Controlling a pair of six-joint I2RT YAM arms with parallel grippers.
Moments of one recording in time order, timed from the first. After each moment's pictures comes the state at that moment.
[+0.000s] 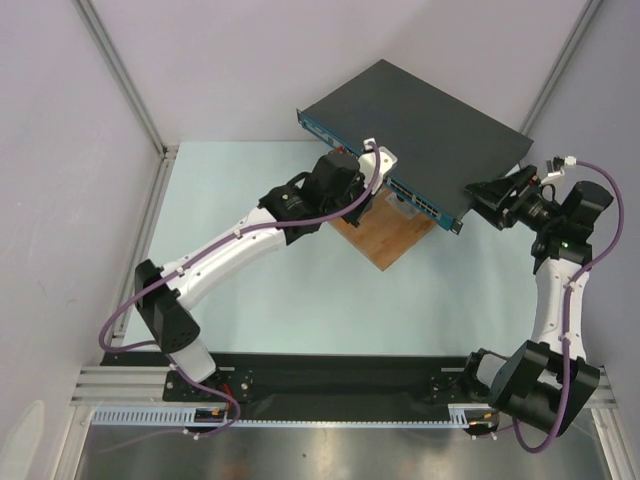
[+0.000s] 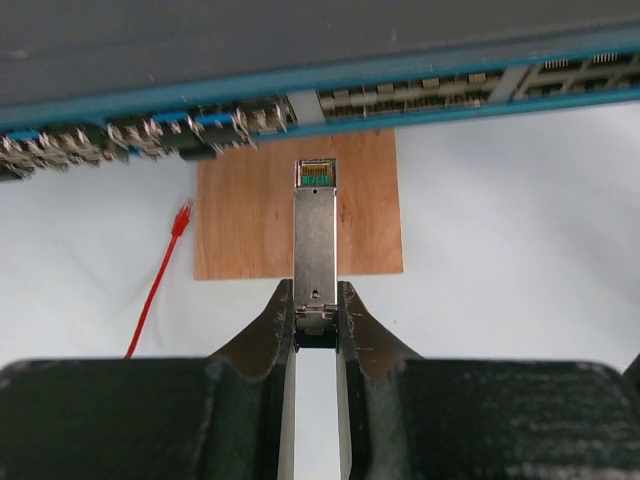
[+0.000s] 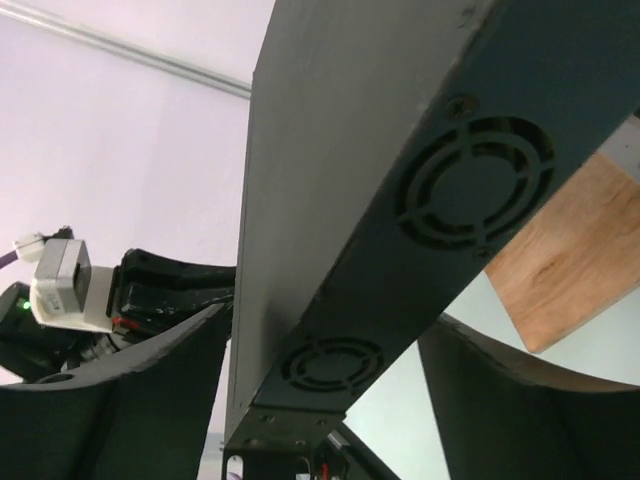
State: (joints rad) left arm -0.89 1.67 1.68 -0.54 -0.08 0.06; right arm -0.46 1.12 0.95 -0.07 -1.14 0.88
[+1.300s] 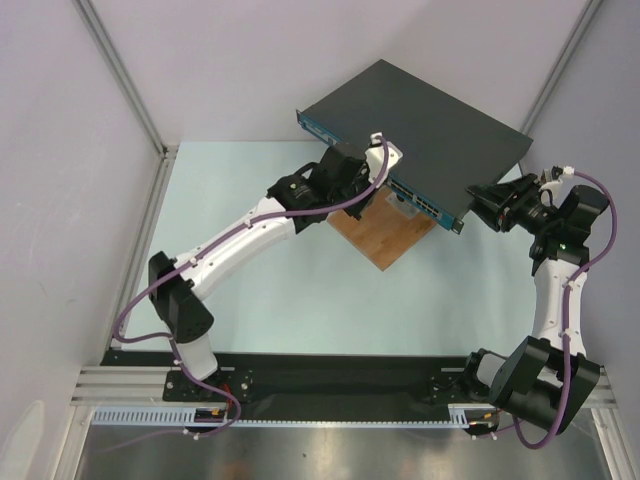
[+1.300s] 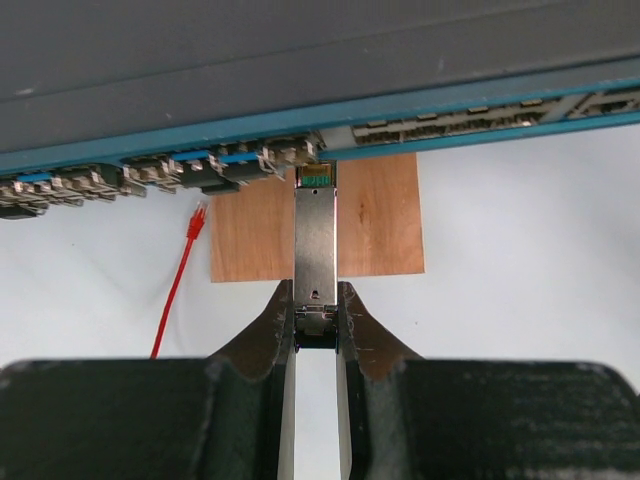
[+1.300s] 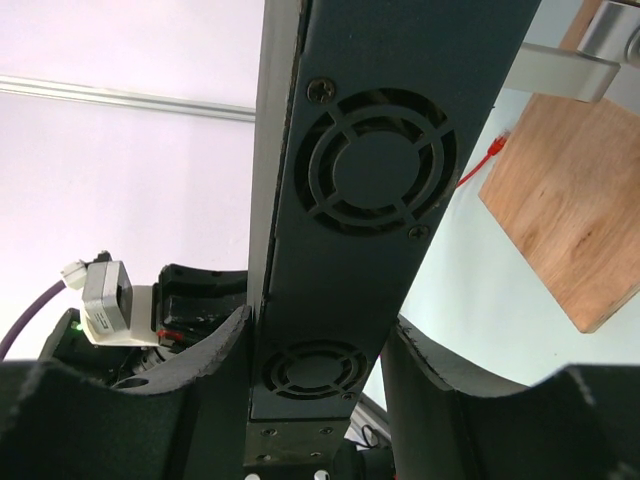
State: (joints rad) left arm -0.86 1.76 1.81 -0.62 -0.06 0.11; right arm -0.45 1.14 0.91 -0.03 -1.10 1.07
